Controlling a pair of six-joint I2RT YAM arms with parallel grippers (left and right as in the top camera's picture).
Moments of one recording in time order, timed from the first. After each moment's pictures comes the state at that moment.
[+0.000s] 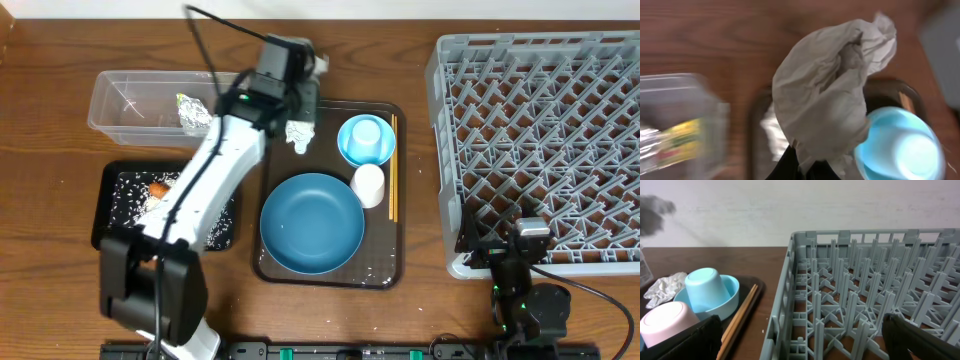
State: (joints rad) left arm -0.35 1.77 1.47 -0.55 -0.05 -0.22; right arm 0.03 0.01 0.01 -0.07 -0.05 0.06
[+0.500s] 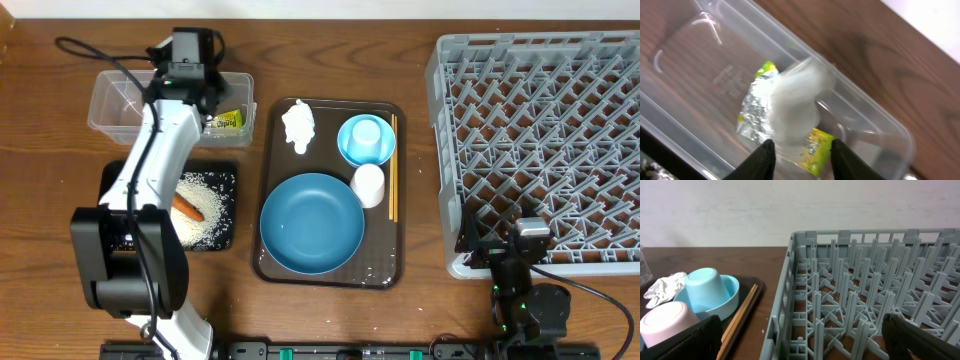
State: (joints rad) left arm -0.04 1.85 1.47 -0.58 -0.26 -0.67; right arm 0.03 0.01 0.01 -0.07 -0.05 0.06
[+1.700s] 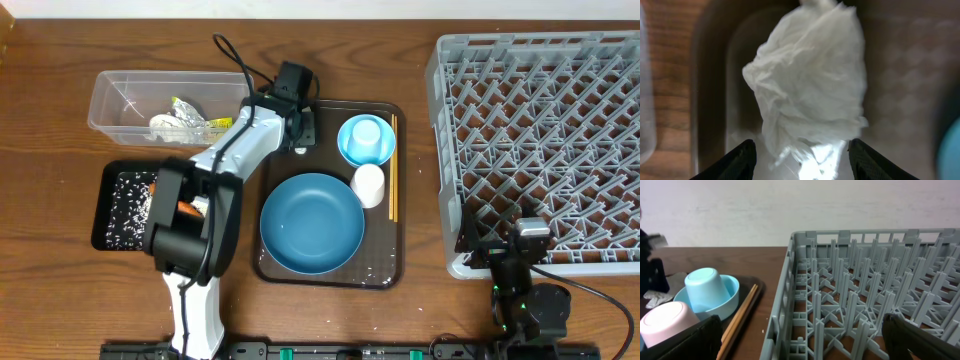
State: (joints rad) left arm -0.34 2.09 1.47 -0.60 -0.03 -0.35; right arm 0.03 0.01 0.01 -0.07 -0.05 0.06
